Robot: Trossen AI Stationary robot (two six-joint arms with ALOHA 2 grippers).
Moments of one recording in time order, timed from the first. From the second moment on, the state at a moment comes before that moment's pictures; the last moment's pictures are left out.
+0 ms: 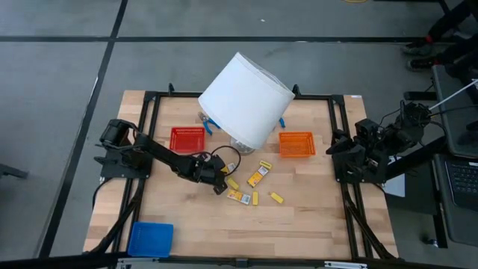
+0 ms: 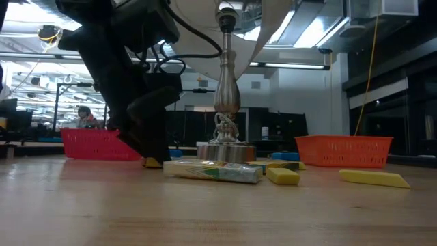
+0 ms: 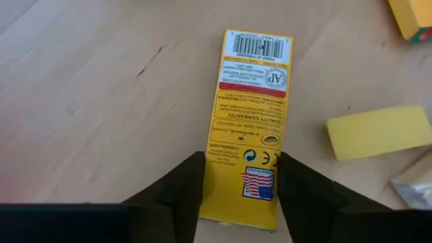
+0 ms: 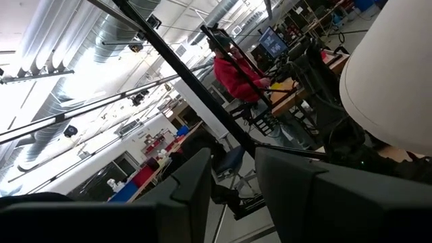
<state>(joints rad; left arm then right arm) -0.25 1.74 0.82 -0.24 -0.37 -0.86 0.72 0.54 0.82 -0.05 0.46 0.66</state>
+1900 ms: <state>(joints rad) 0.29 1.17 0.76 -0.91 -0.32 -0.20 0.88 0.67 0.82 0.22 0.66 0.48</state>
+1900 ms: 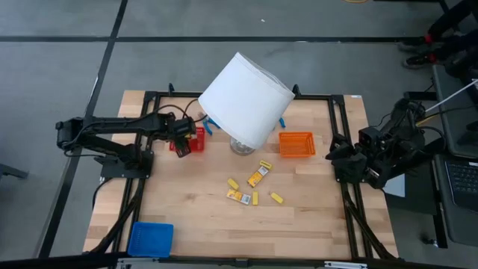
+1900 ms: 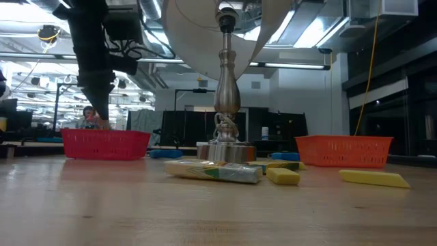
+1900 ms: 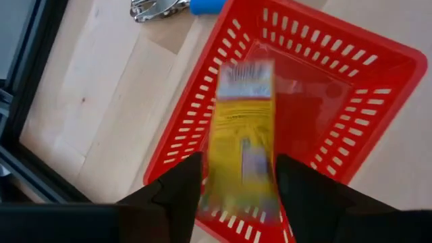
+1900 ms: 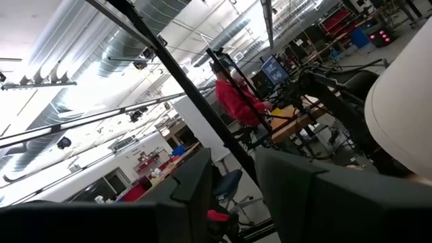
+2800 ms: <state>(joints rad) -0.54 1.08 0.77 -0.52 -0.26 -0.91 0.90 0.73 0.82 -0.15 0.69 0.64</state>
